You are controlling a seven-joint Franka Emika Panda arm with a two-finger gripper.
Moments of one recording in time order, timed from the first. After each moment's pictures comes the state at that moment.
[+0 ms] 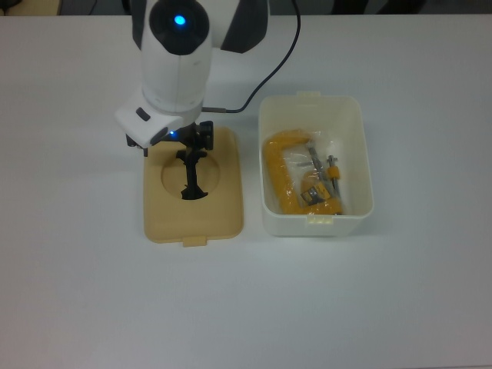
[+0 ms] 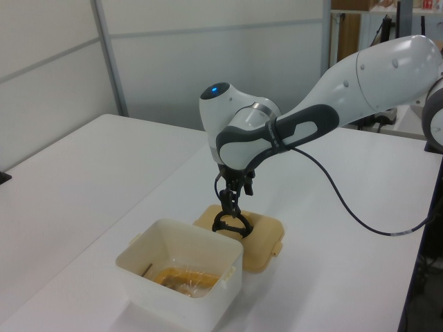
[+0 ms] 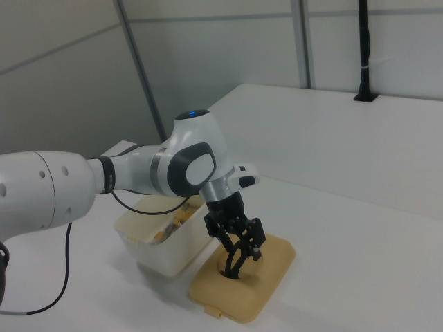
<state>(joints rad) 0.00 0.34 0.04 -1.72 -0.23 2.01 0.04</state>
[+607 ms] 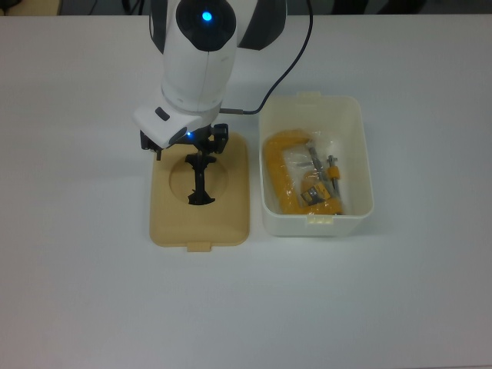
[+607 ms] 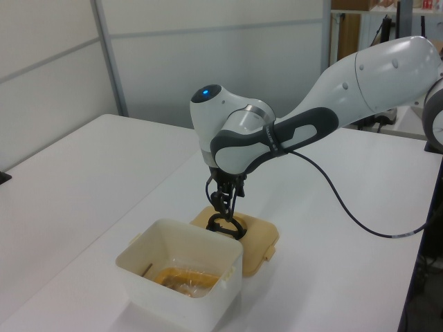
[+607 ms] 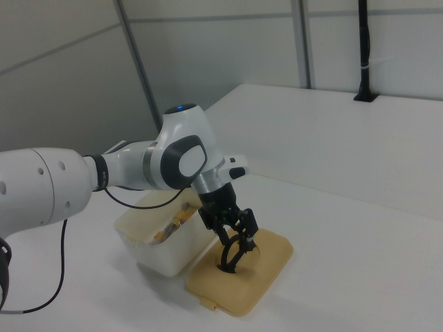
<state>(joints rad) -0.03 0.34 0.11 -1.69 -0.26 2.01 0.09</state>
